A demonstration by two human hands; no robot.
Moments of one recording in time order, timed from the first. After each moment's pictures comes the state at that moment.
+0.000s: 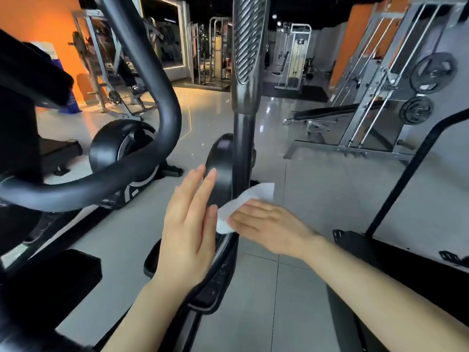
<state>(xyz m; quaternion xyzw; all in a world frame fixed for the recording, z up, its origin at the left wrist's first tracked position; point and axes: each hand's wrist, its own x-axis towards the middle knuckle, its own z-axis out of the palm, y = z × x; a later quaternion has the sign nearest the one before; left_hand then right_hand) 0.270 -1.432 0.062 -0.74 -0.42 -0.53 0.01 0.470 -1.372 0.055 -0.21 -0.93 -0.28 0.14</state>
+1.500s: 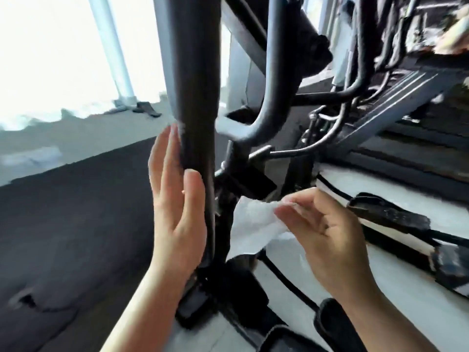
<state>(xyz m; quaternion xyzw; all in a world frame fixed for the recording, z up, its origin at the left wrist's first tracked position) 0.432 -1.275 0.098 0.01 -0.72 -0.47 0.51 0.384 -1.113 0.088 0.33 -0.68 0.64 0.13</state>
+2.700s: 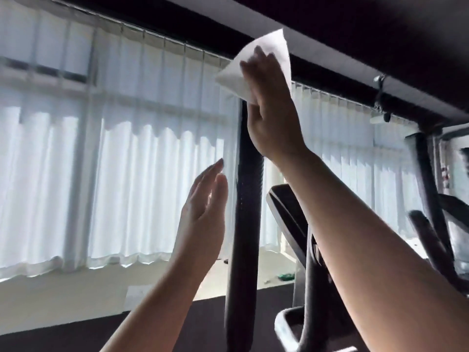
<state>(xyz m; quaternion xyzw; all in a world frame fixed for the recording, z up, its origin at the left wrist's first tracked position) 0.456 -1.271 0.359 0.00 -0.68 -0.38 0.62 0.334 -1.232 0.505 0.55 -0.38 0.42 0.61</state>
